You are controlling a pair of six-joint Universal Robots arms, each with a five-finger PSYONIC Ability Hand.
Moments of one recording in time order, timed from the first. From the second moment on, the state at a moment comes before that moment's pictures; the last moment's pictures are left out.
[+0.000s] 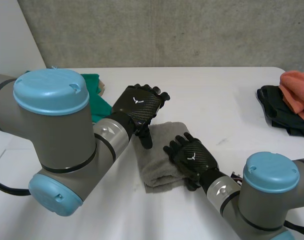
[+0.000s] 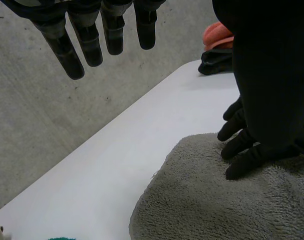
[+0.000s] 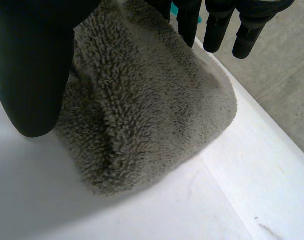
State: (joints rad) left arm 4.00 -2.00 -1.31 3.11 -1.56 3.40; right arm 2.12 -1.08 1.86 -0.48 1.34 2.60; left_hand 0.21 0.22 0.23 0.22 0.05; right_hand 0.22 0.22 0.21 0.21 0.04
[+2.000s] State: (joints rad) left arm 3.92 -1.87 -1.25 3.29 -1.25 3.32; right arm 1.16 -0.56 0.99 -0.92 0.87 3.23; left_hand 0.21 0.21 0.21 0.22 0.05; right_hand 0.99 1.11 1.13 1.20 0.87
